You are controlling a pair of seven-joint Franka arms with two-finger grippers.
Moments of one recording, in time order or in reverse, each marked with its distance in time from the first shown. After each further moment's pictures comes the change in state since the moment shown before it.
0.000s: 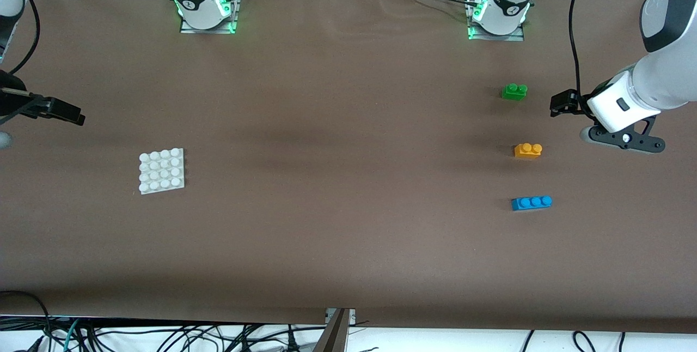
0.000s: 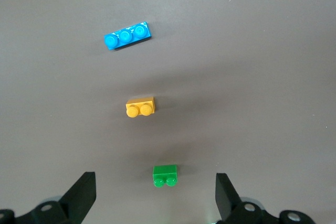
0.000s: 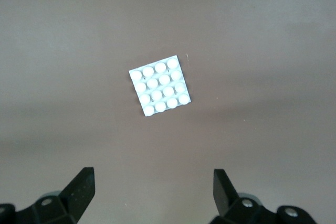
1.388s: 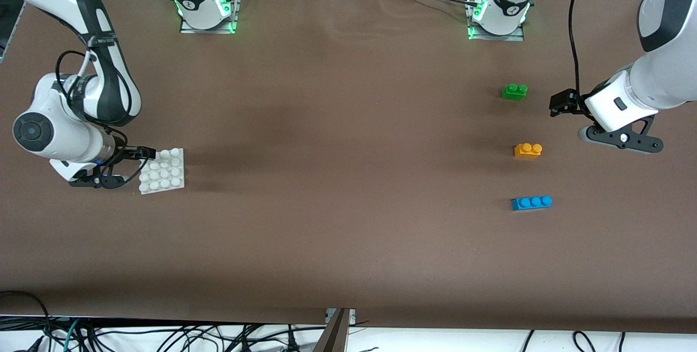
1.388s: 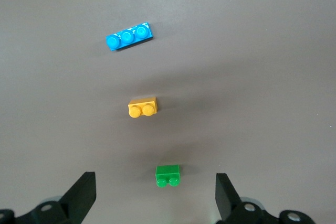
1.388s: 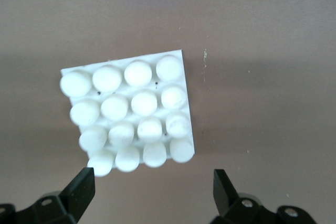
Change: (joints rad) left arm 0.000 0.000 -0.008 0.000 0.015 0.001 -0.014; right arm -0.018 0.238 -0.008 -0.445 -0.051 0.645 -0.134
